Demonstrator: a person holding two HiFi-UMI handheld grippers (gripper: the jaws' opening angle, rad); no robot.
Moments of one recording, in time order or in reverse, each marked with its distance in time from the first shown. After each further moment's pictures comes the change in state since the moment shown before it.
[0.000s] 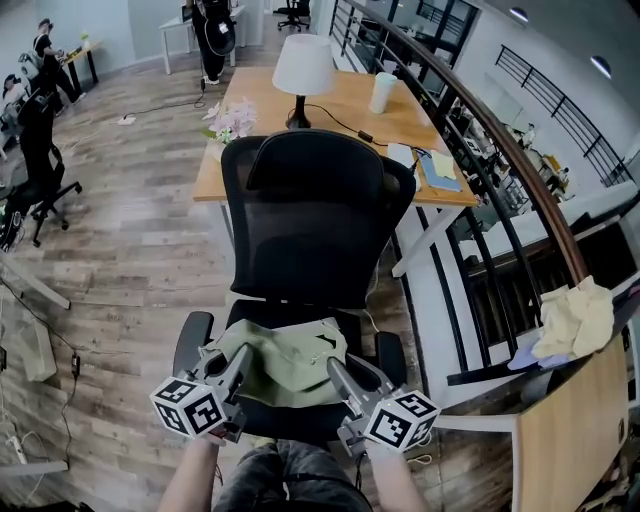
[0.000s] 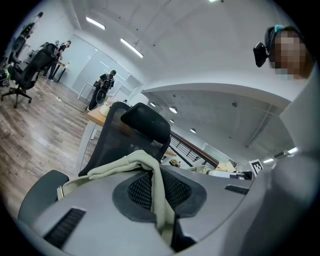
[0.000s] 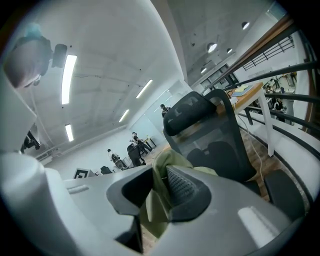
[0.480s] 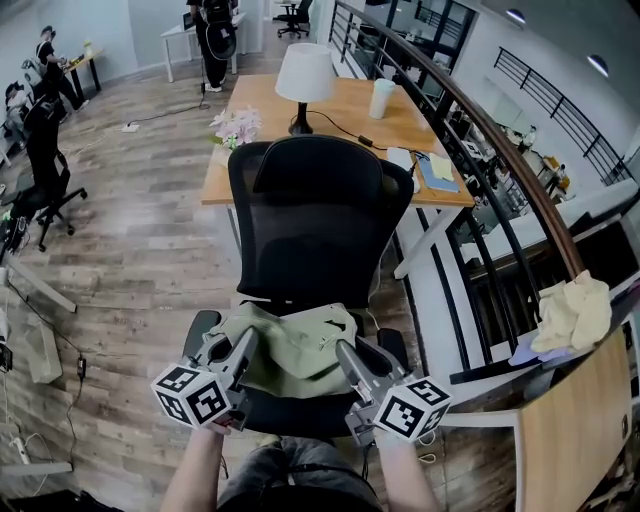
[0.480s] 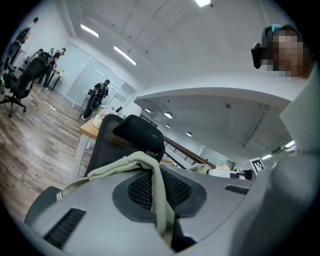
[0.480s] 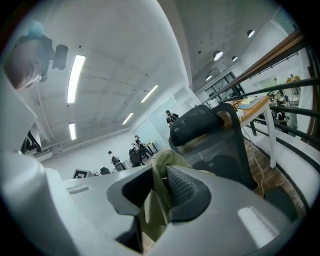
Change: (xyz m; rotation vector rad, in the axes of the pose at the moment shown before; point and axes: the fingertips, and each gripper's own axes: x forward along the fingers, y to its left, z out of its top) left arm -0.008 -0.029 0.045 0.059 -0.069 -0.032; right arm -0.007 0.032 0.044 -0.061 -0.061 0.020
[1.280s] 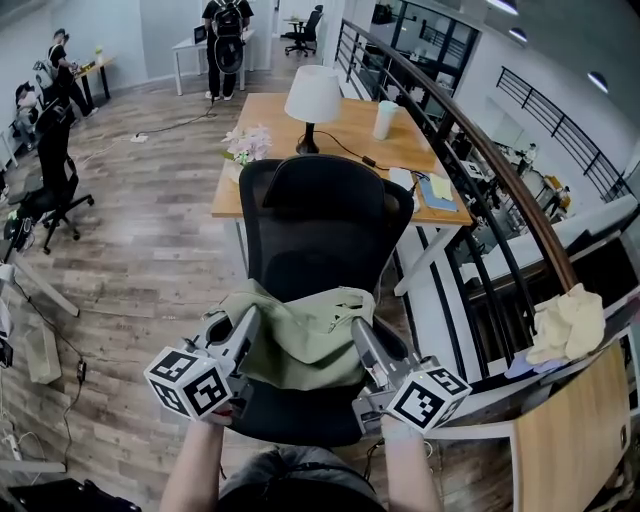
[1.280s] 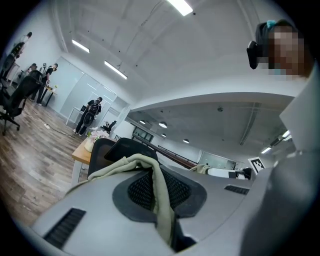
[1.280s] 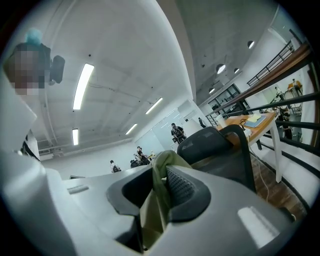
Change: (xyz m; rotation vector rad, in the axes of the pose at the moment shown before) left arm -0.007 -0.036 0.081 0.109 -0.131 -0.026; right arm 0.002 0.035 0.078 -0.035 -0.150 0.034
